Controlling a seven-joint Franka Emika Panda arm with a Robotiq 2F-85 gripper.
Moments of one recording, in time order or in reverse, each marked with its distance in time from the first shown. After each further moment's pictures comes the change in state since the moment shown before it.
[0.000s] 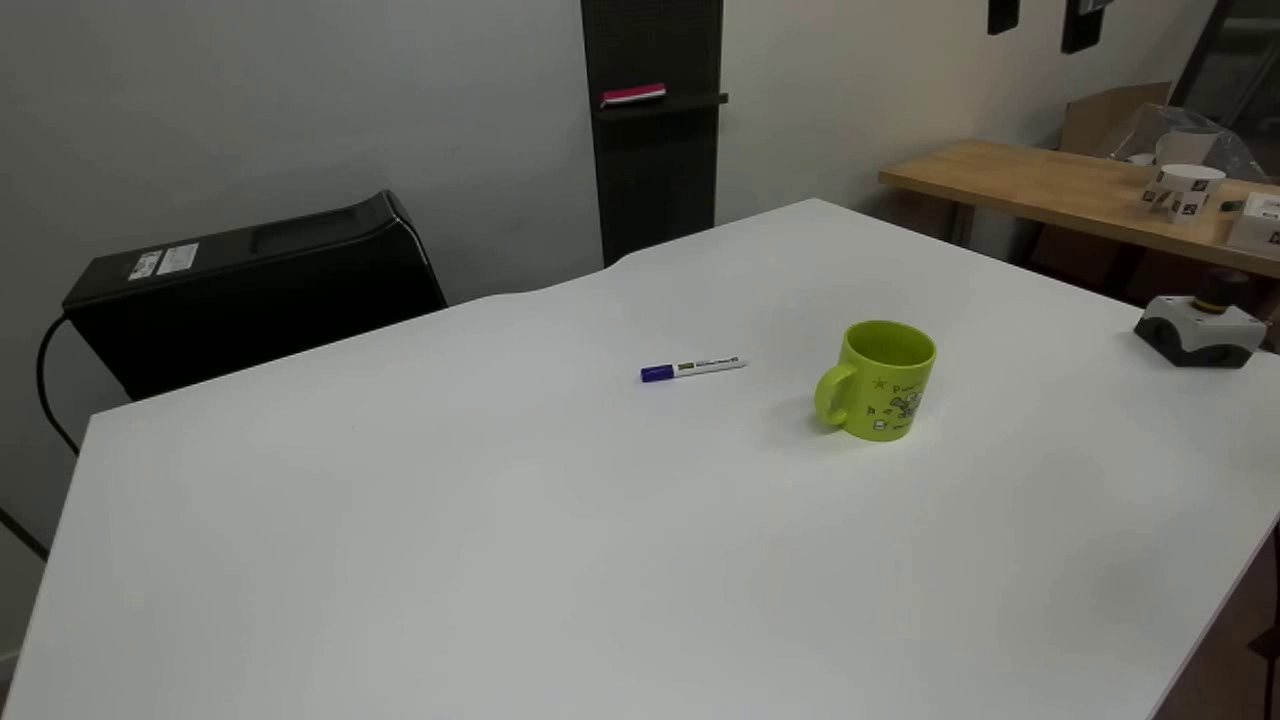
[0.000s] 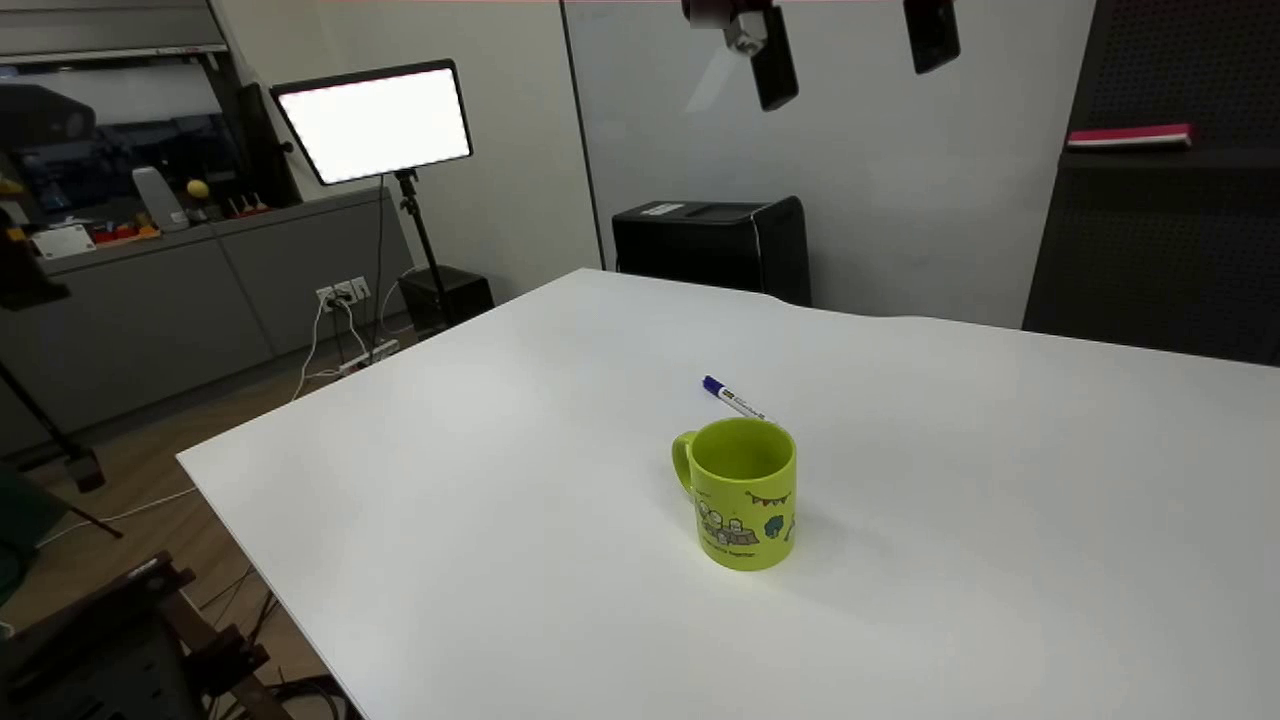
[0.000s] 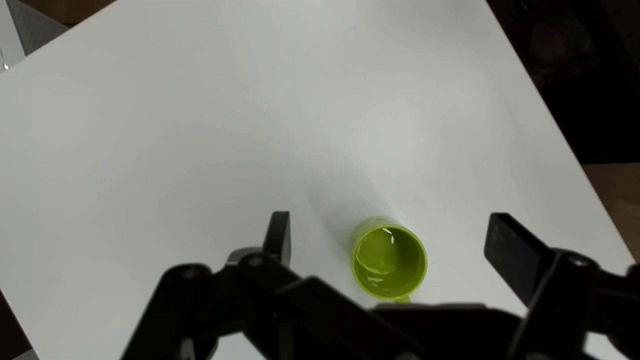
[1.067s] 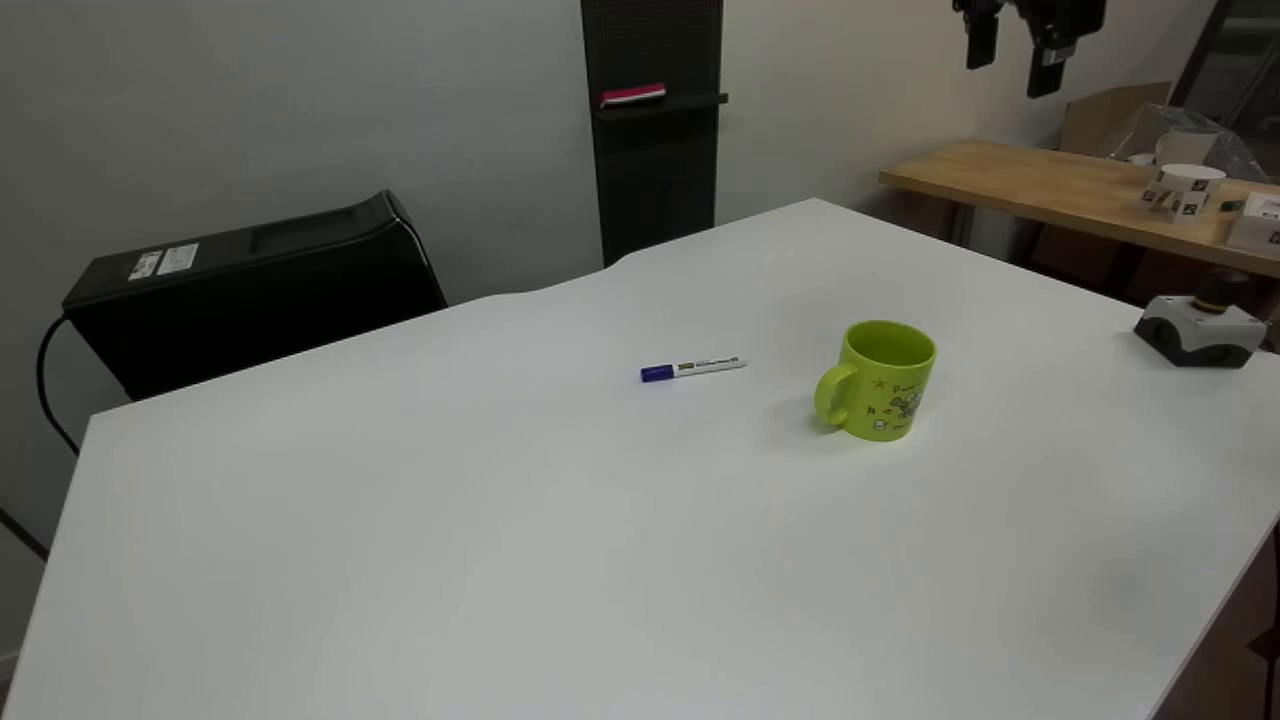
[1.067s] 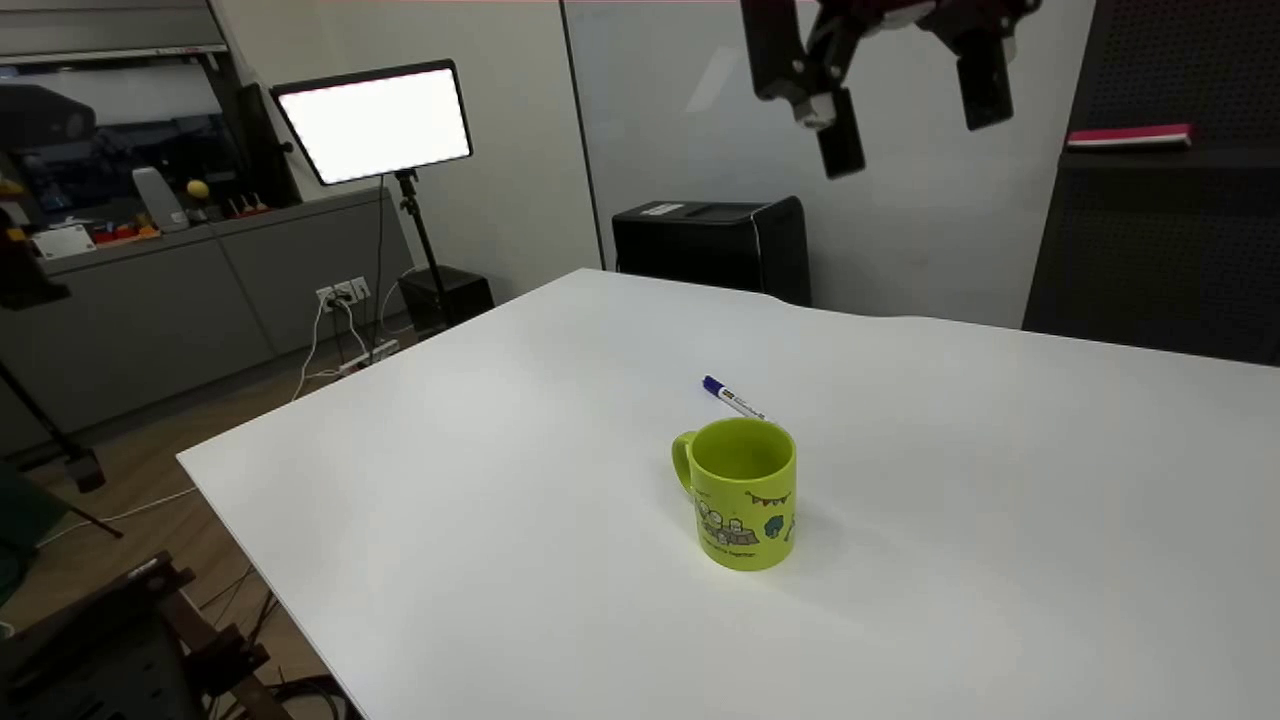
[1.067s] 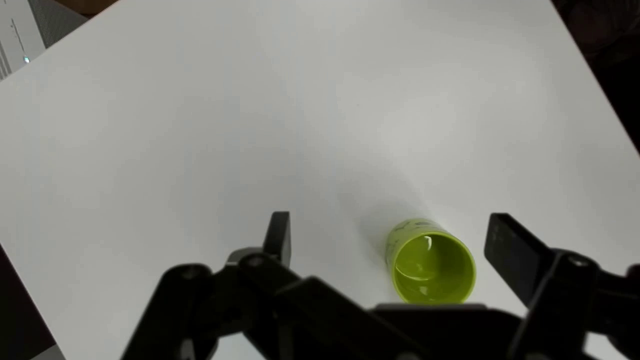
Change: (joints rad) arm -0.048 0.080 -0.006 -0.005 -0.003 0.153 -0.009
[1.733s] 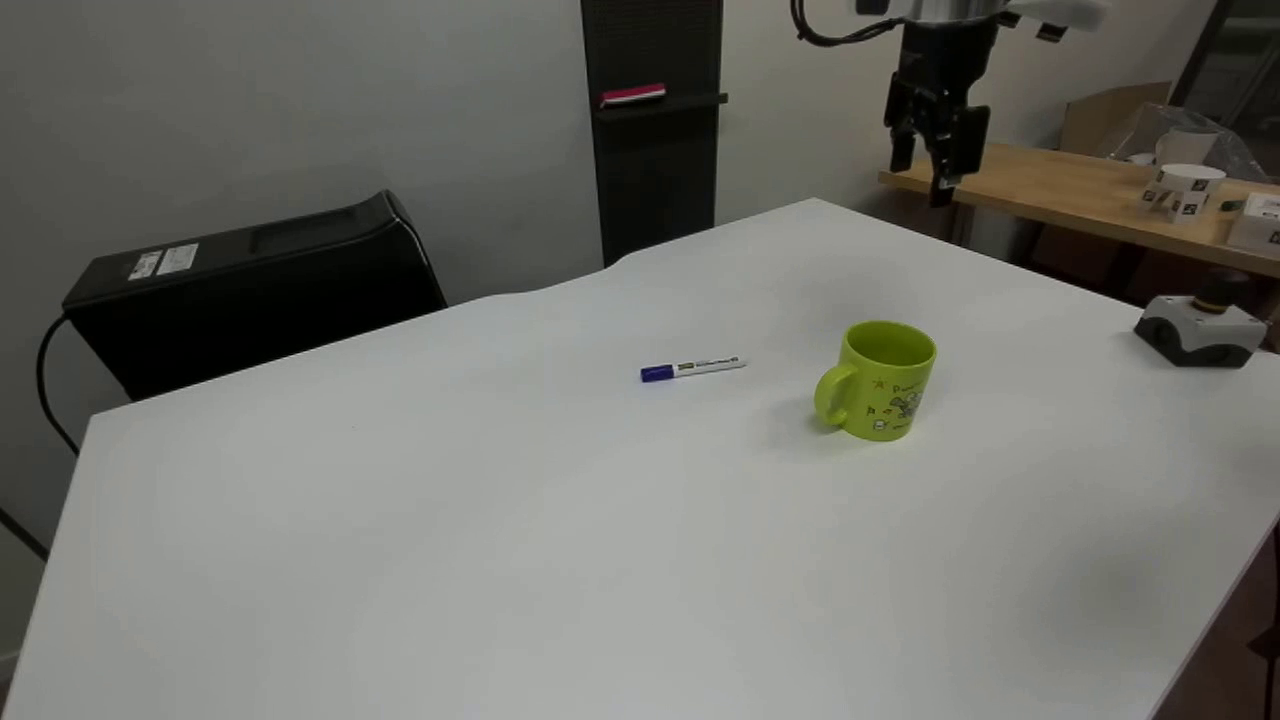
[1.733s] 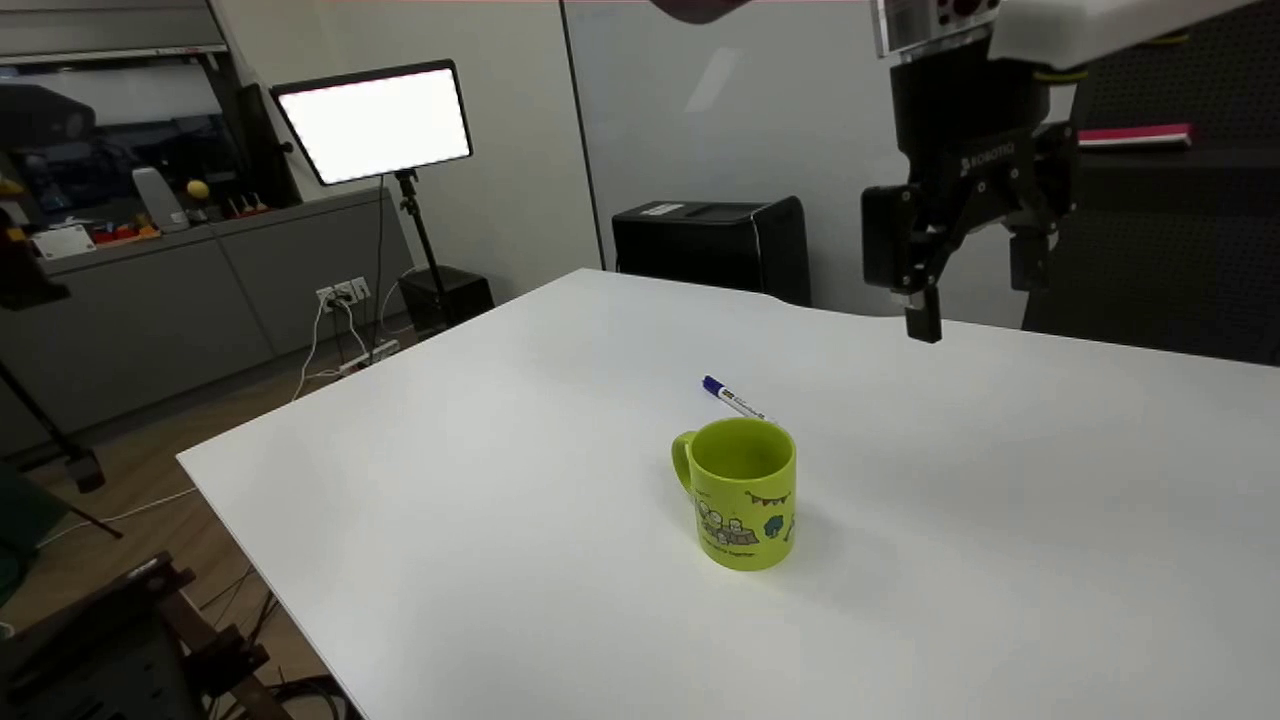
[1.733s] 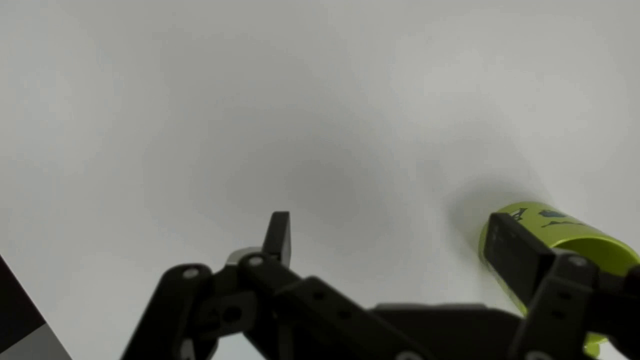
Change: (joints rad) arm -0.109 0.341 0.036 0.160 0.152 0.274 -0.144
